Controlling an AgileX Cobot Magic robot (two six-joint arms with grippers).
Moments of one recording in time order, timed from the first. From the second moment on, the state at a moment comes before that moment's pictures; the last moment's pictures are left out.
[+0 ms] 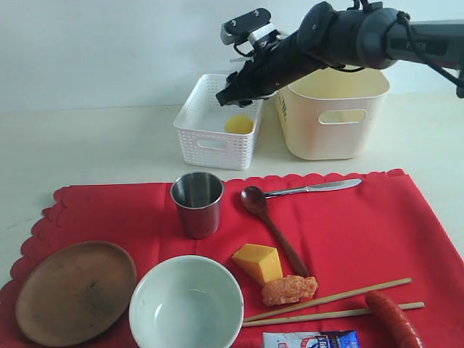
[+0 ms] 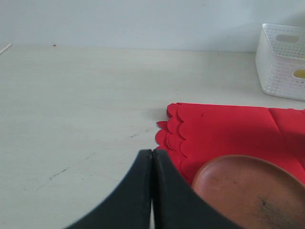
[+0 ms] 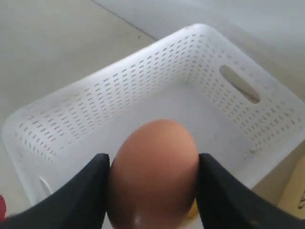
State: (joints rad) left arm -0.04 0.01 0.00 0.11 0.37 -0.15; right arm 0.37 2.30 -1.89 0.54 0.49 -0.73
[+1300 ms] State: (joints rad) left arm -0.04 0.01 0.00 0.11 0.37 -0.15; right arm 0.37 2.27 -1.90 0.70 0.52 -0.92
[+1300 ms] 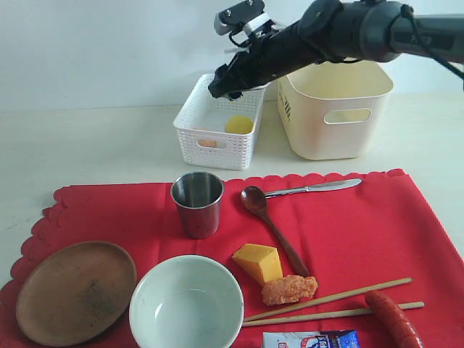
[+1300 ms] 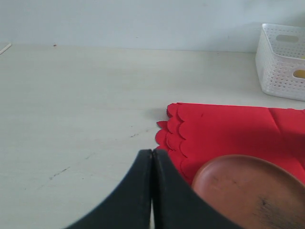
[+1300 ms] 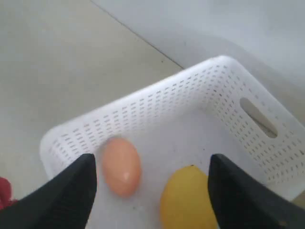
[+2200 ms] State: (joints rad) left arm -0.04 0.01 0.00 0.11 0.37 -0.15; right arm 0.39 2.00 -1.82 0.37 1.20 -0.47
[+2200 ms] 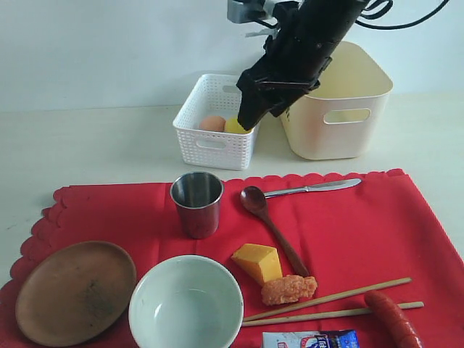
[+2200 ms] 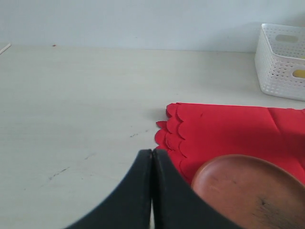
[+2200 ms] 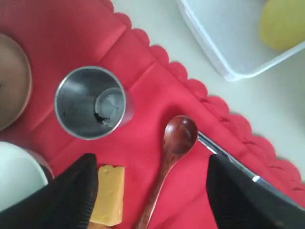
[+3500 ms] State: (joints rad) left arm -0.04 0.01 0.00 0.11 0.37 -0.15; right arm 0.56 1.74 -0.93 0.34 0.49 -0.51
